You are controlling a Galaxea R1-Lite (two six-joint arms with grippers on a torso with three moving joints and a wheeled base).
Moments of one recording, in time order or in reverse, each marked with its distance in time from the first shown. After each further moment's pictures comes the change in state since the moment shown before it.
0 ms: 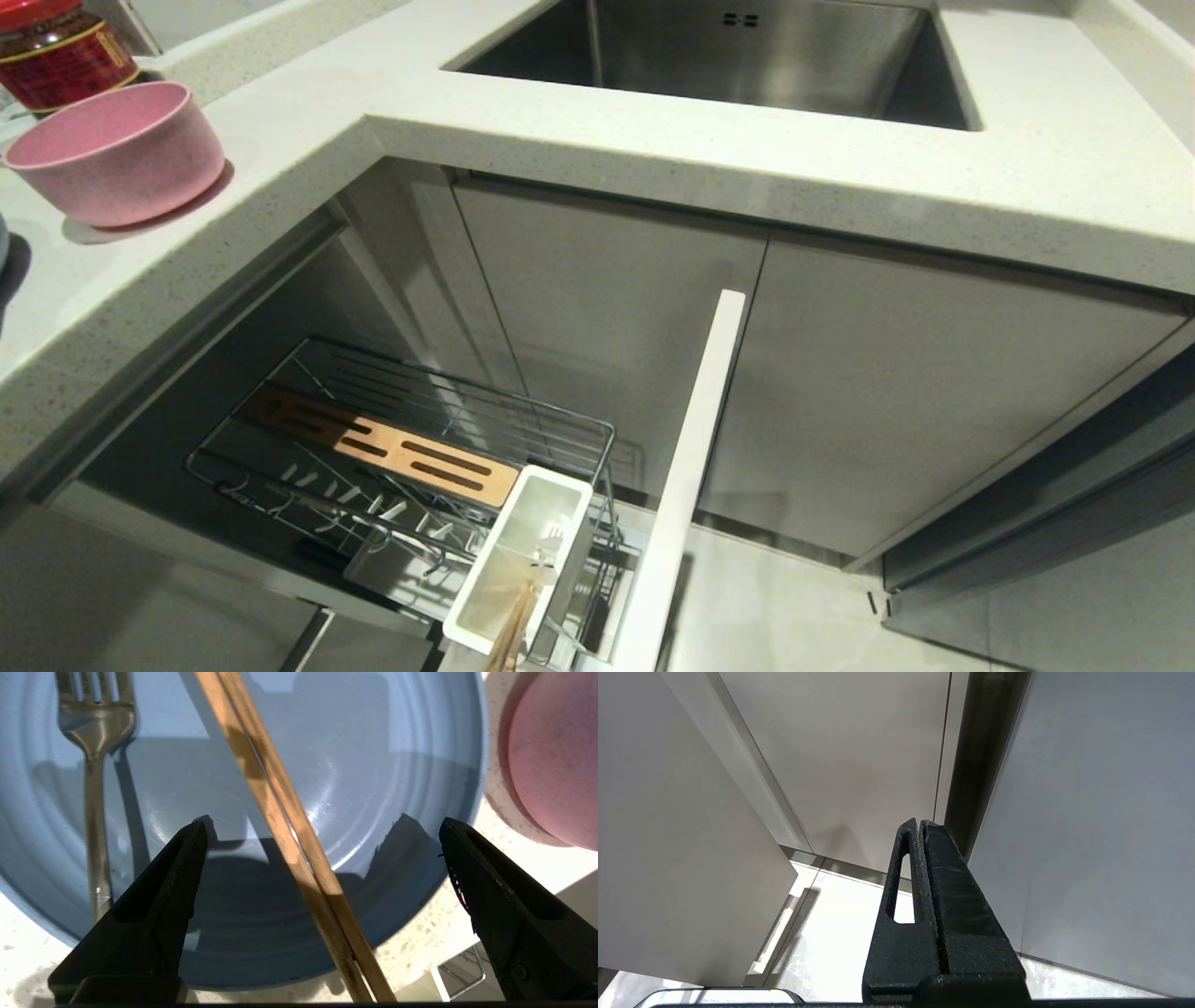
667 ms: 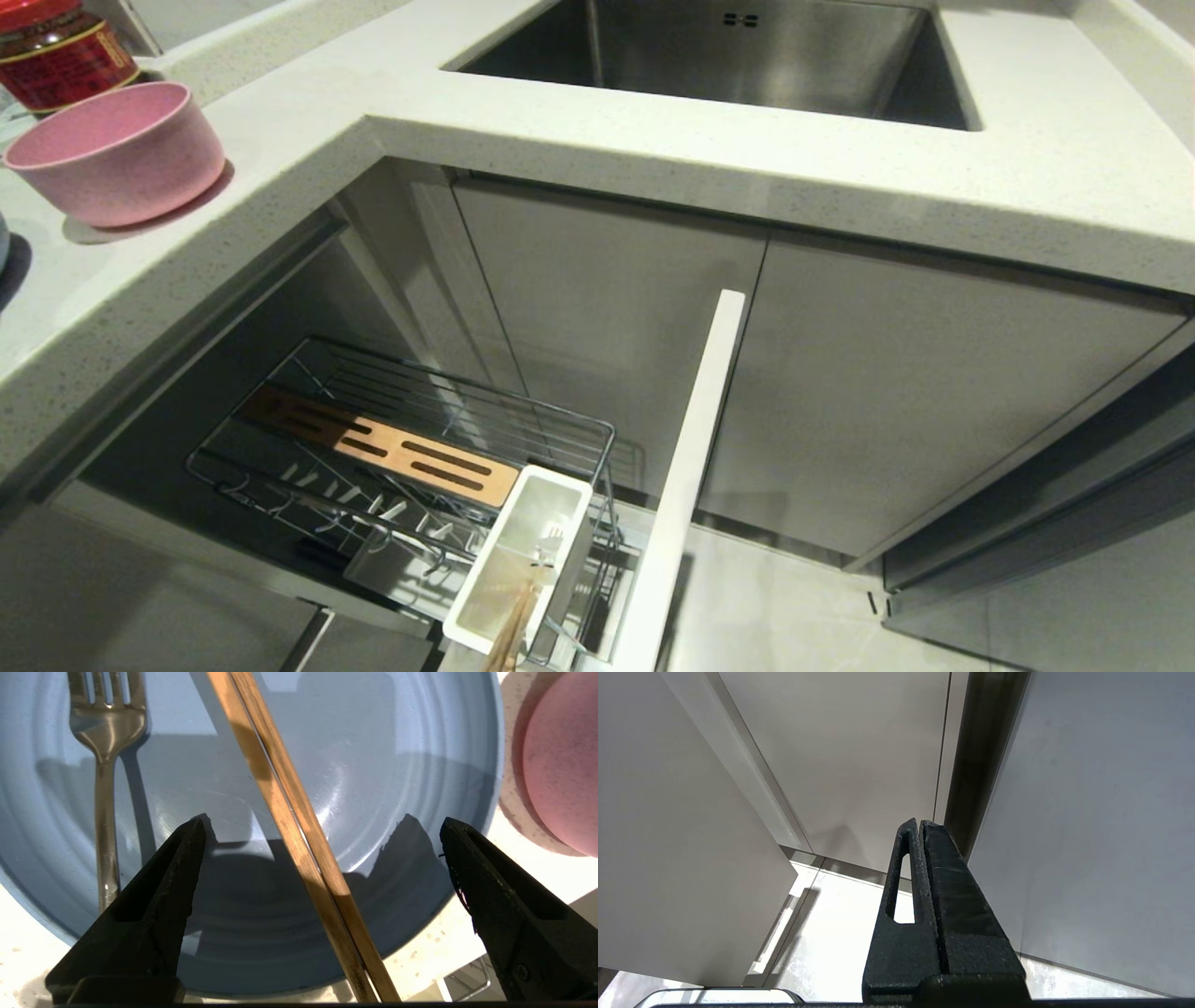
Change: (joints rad) left arm 0.018 0.008 0.005 -0.002 0.000 0.001; right arm 0.000 0.000 0.000 0.000 0.000 0.000
